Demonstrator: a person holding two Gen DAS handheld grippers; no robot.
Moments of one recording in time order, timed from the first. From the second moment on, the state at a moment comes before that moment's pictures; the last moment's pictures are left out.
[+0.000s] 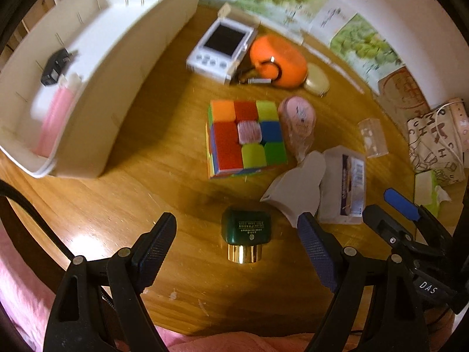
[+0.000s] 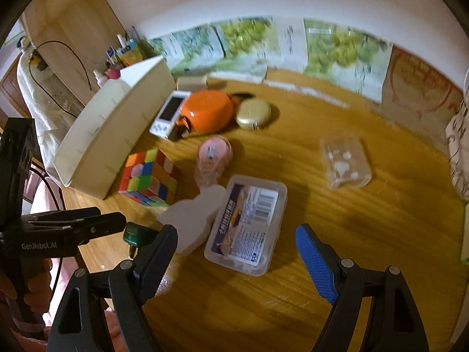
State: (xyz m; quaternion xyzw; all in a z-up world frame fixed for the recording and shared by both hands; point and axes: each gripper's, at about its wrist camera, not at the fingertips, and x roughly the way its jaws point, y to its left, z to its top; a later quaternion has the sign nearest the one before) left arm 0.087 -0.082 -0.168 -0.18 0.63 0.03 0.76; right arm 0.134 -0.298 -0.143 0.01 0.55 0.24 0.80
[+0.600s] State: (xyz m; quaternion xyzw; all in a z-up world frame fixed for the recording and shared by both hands) left arm 0.097 -0.086 -0.200 -0.20 0.68 0.02 0.70; right arm 0.152 -0.289 -0.181 0.03 0.61 0.24 0.75
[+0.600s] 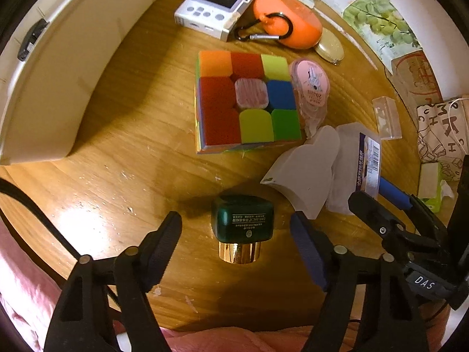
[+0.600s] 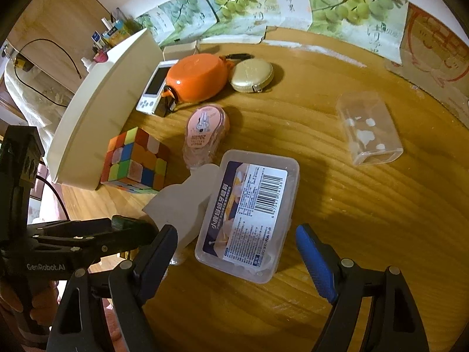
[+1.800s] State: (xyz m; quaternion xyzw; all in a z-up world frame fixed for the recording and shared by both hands) left arm 0.097 -0.085 -0.208 -0.21 0.69 0.01 0.69; right arm 0.154 -0.277 -0.194 -0.01 0.63 0.23 0.75
